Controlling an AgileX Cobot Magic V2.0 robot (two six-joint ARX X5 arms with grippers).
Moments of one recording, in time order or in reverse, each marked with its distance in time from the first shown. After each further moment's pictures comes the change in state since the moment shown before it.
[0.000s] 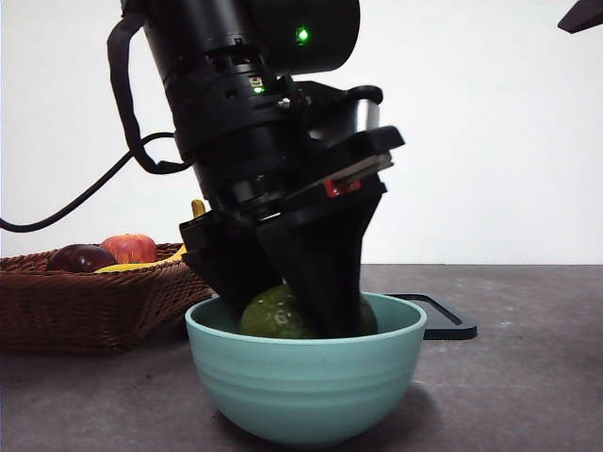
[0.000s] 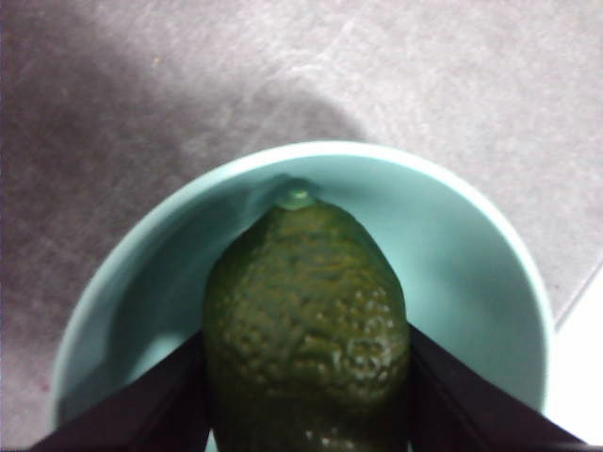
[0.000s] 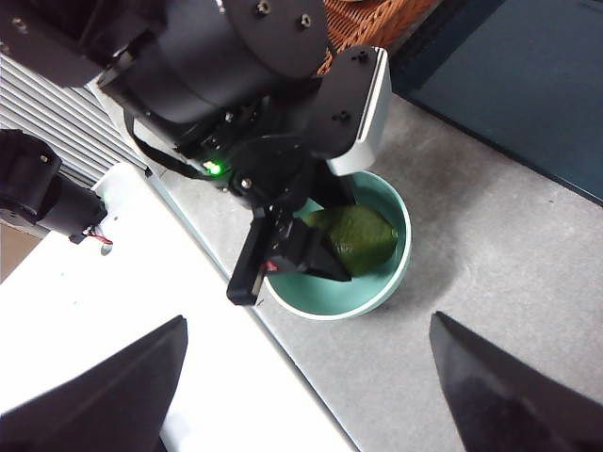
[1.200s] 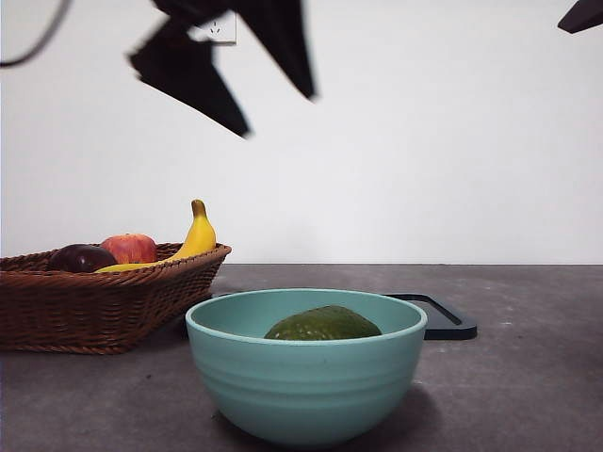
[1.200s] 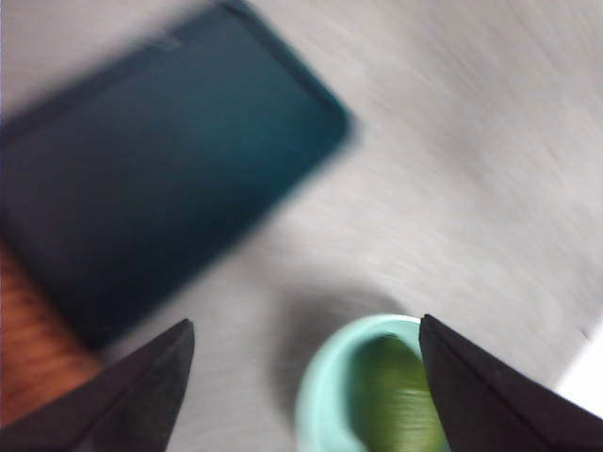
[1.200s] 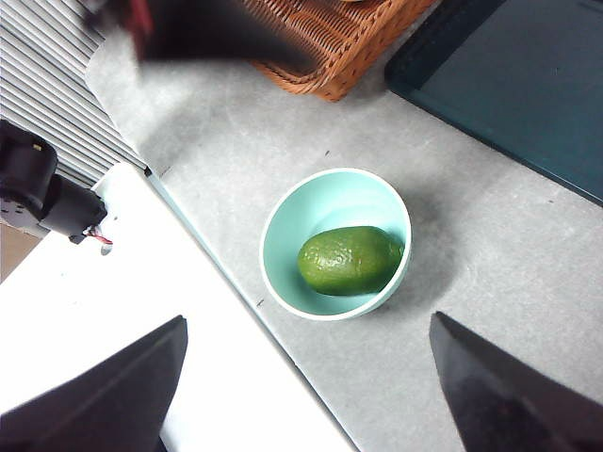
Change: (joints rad) left arm 0.235 -0.310 0.137 -0.079 0.000 -0.023; right arm 0.000 0.000 0.000 0.000 0.000 0.000
